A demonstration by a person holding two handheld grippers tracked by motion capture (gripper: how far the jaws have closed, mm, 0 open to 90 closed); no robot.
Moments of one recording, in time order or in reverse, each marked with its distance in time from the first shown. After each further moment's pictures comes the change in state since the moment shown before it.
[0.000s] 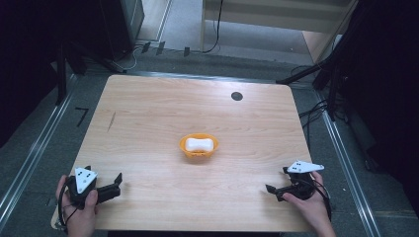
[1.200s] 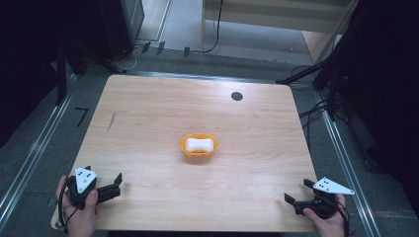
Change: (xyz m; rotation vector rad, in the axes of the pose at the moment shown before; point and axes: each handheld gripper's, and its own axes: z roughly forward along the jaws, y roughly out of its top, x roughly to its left) left arm 0.000 0.000 0.000 0.011 0.007 -0.005; right arm -0.007 -0.057 -0.045 -0.151 -0.103 0.121
